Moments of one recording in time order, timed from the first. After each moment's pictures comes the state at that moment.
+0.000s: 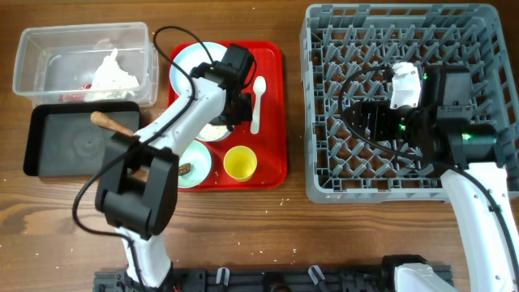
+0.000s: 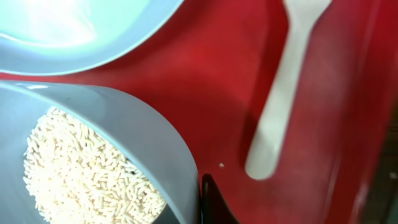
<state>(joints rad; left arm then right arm) -0.43 1.98 1.49 -0.88 -0.02 -0.44 0.03 1.23 1.15 -0.85 -0.32 0.02</state>
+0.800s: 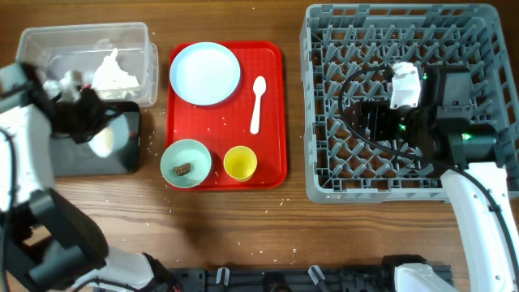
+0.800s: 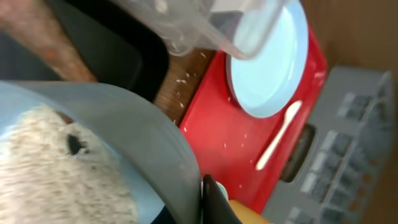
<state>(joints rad) 0.50 1.72 1.37 -1.01 0.62 -0.17 0.03 1.23 1.15 -0.85 -0.32 0.02</state>
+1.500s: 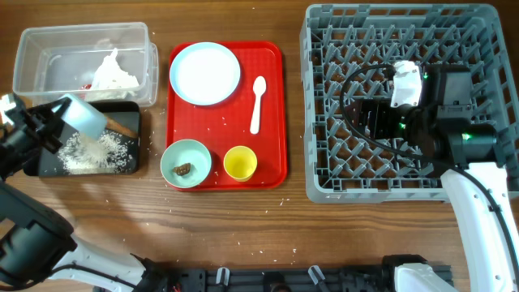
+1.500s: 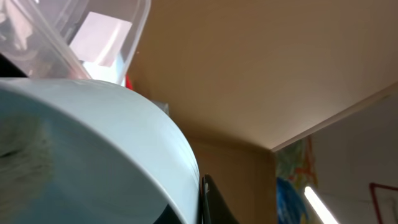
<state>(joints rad) 0.87 1.90 1.34 -0.96 1.50 -0.21 0.03 1.23 1.15 -0.84 -0.32 0.05</state>
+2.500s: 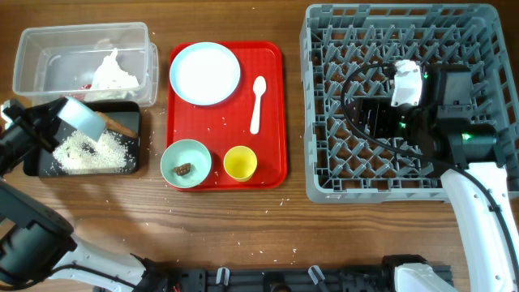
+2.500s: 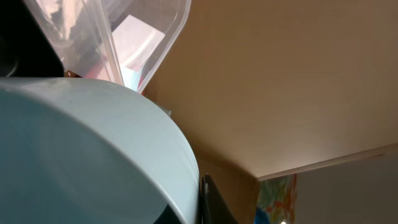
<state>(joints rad) 0.87 1.90 1.34 -0.80 1.40 -0.58 0.03 1.23 1.15 -0.83 -0.32 0.07</state>
